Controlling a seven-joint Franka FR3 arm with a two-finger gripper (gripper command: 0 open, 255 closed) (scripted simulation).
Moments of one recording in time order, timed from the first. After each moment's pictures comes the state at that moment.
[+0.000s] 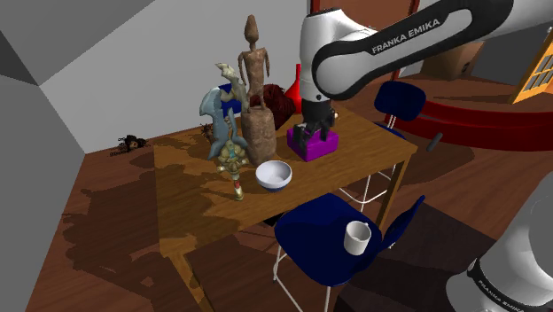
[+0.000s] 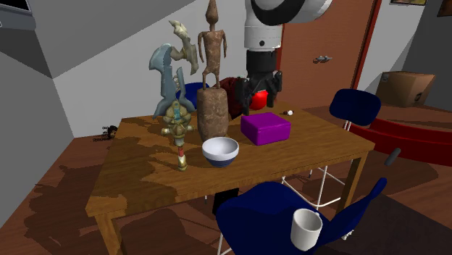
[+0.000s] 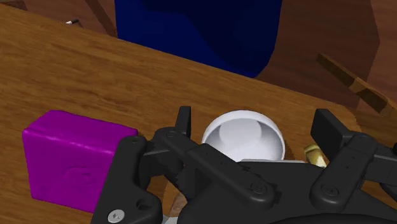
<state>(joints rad) 0.06 -0.14 0.14 -2.21 -0.05 2.10 0.21</state>
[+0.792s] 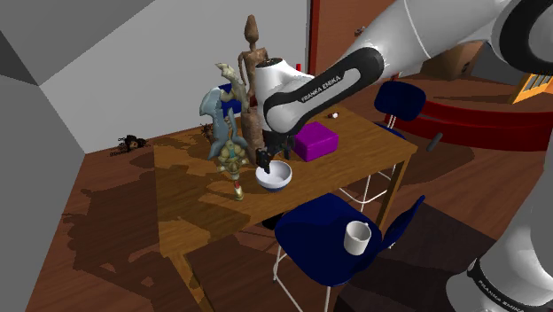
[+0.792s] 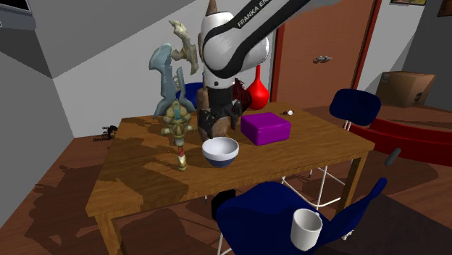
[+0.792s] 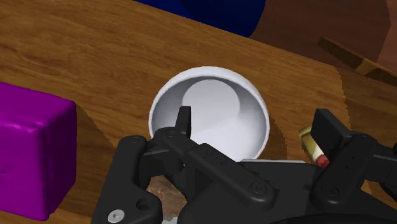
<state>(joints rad) 0.11 0.30 0.16 -1.91 -0.15 2.22 0.32</state>
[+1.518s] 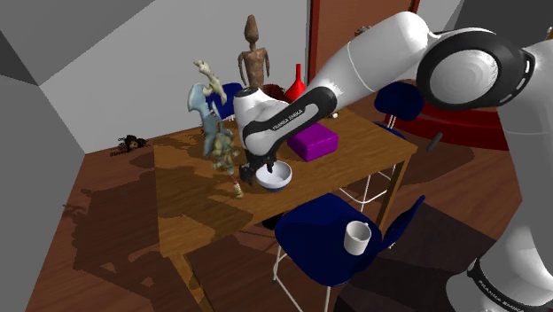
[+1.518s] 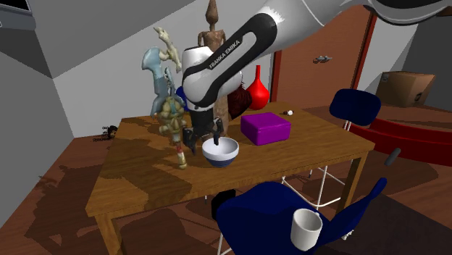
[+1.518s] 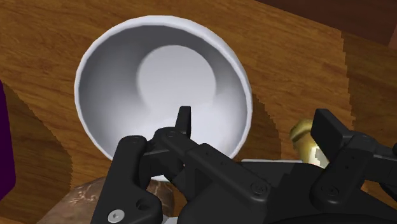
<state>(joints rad) 0.17 0.61 0.15 -1.65 -0.20 2.25 0.37</state>
